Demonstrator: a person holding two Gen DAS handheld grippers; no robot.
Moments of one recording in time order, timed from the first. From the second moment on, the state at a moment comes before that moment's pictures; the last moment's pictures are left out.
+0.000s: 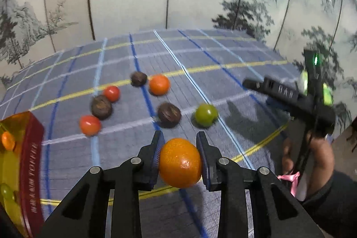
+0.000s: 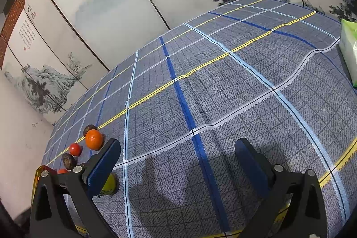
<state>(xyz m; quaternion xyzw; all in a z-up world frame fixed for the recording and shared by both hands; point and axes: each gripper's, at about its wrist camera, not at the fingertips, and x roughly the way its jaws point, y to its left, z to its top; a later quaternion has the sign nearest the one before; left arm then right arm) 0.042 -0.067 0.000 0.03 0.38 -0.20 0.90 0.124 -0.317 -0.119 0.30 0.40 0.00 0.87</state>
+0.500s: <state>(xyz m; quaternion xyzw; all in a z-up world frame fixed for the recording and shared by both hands) 0.053 0.017 0.051 0.00 0.34 -0.13 0.93 0.126 -0.317 -0.119 0.30 0.40 0.00 0.87</state>
